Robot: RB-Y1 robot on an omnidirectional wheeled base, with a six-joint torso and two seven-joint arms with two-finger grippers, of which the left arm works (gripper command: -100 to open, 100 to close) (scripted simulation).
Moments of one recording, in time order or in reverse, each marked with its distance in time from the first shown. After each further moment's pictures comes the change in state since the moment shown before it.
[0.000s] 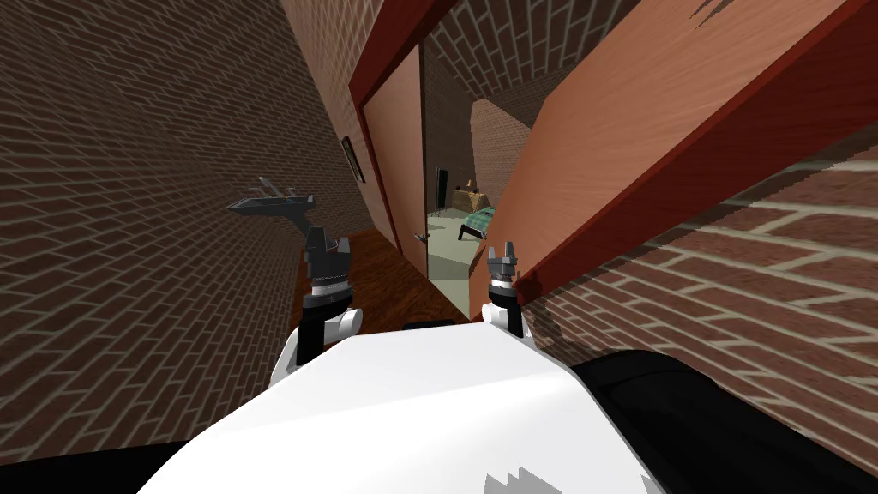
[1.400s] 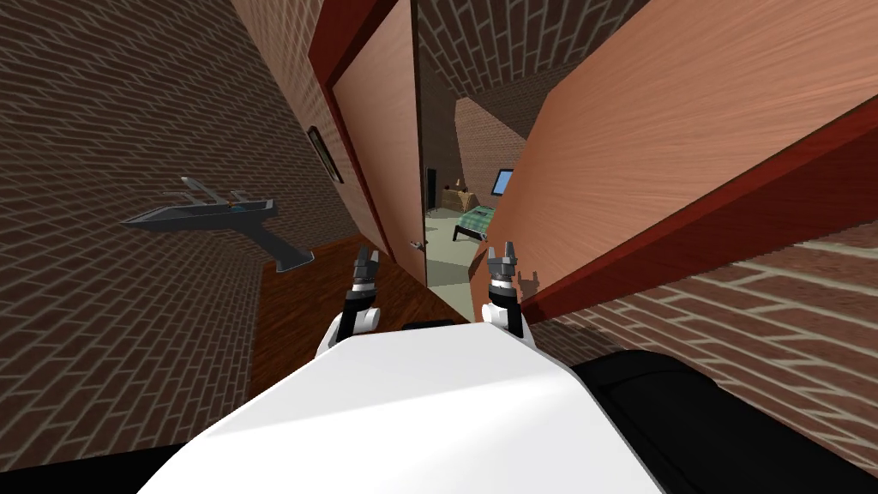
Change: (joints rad) arm -0.078 0.035 -0.106 0.321 -0.001 -0.057 0.028
